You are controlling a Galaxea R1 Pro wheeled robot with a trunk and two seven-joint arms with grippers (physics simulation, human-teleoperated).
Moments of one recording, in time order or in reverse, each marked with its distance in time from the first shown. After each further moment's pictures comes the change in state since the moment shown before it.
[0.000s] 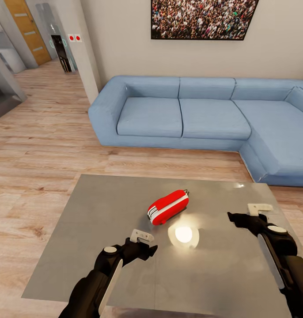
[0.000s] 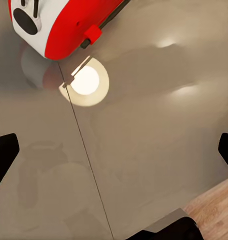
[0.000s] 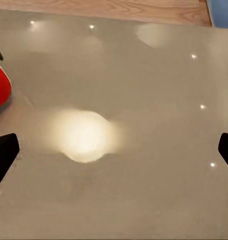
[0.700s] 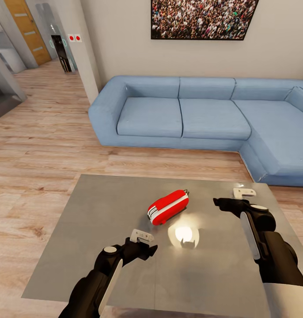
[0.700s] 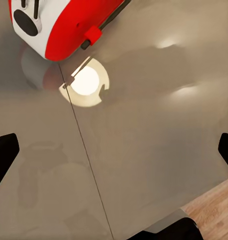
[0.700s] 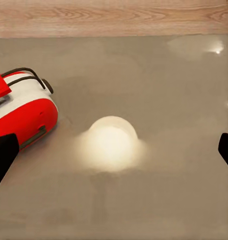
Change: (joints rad) left arm 0.000 0.000 0.000 -0.002 0.000 0.000 0.000; right arm -0.172 0.123 0.006 0.036 0.031 0.125 -0.002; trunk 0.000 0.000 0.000
